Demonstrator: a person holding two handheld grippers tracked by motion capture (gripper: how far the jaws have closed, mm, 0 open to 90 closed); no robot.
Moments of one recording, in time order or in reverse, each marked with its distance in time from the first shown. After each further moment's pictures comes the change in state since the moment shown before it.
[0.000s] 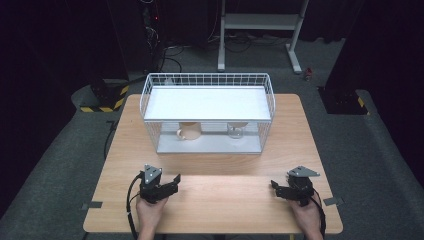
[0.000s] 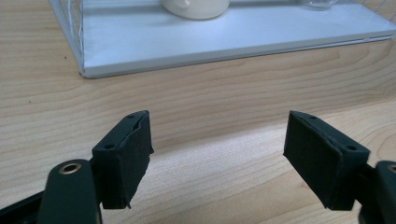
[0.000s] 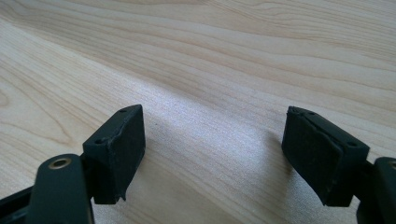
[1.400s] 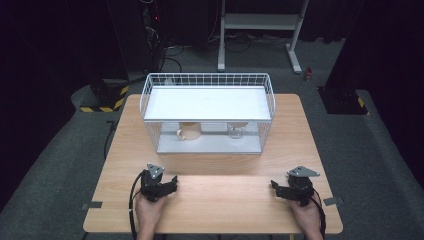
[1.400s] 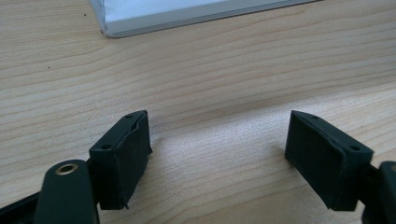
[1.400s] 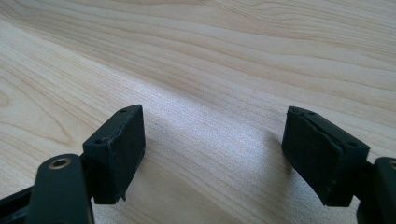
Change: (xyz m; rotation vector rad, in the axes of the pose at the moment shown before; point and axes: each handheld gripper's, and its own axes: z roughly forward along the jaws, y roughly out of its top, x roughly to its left) left arm 0.011 -0.009 0.025 0.140 0.116 0.052; right arm 0.000 0.000 0.000 0.002 -0.001 0.004
